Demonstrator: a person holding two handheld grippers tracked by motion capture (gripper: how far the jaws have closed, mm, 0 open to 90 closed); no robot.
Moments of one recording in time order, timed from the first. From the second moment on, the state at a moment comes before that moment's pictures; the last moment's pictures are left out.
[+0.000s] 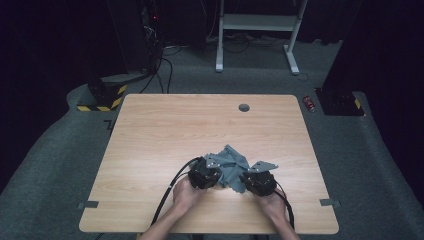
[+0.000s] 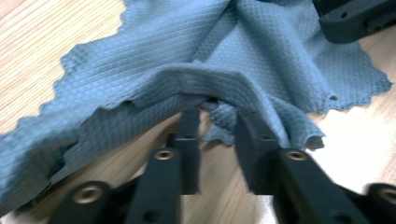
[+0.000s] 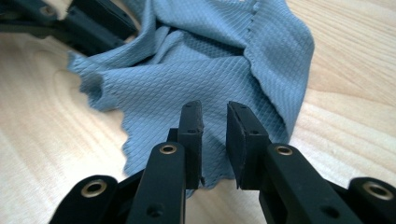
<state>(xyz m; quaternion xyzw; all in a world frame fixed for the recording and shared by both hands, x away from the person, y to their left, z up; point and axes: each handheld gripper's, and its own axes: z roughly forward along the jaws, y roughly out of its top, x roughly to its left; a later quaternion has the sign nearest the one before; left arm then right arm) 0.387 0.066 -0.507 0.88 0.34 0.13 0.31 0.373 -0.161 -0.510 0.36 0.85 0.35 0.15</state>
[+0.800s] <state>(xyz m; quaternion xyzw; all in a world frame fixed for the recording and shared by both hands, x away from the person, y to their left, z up) 0.333 0.150 -0.500 0.85 0.38 0.11 0.35 0.350 -0.163 -0.517 0.34 0.86 0.35 0.15</state>
